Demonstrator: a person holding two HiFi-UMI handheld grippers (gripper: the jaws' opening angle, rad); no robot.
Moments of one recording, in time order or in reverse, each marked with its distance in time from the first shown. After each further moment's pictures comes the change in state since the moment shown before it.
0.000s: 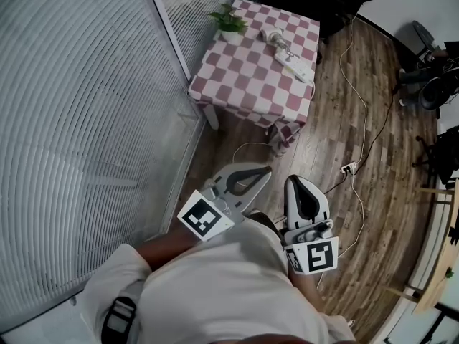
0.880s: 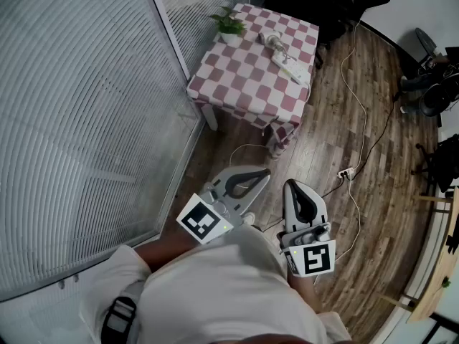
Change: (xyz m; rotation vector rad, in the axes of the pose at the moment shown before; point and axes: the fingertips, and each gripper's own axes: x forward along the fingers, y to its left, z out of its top) left arm 0.021 -0.044 0.007 0.011 -0.022 0.045; right arm -0.043 -0.020 0.005 -0.038 0.017 0.042
